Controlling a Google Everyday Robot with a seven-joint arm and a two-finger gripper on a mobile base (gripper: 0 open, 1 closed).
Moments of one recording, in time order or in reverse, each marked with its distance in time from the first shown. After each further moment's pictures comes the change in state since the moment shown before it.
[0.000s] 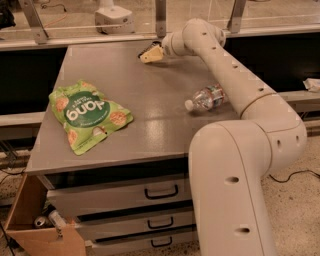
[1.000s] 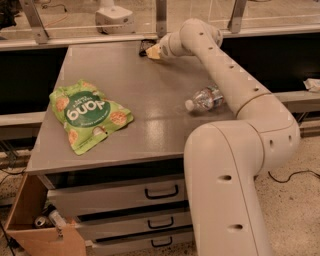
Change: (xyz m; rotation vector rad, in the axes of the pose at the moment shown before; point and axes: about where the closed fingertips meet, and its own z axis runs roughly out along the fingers) arm 0.004 0.003 0.008 -0.013 0.019 0.027
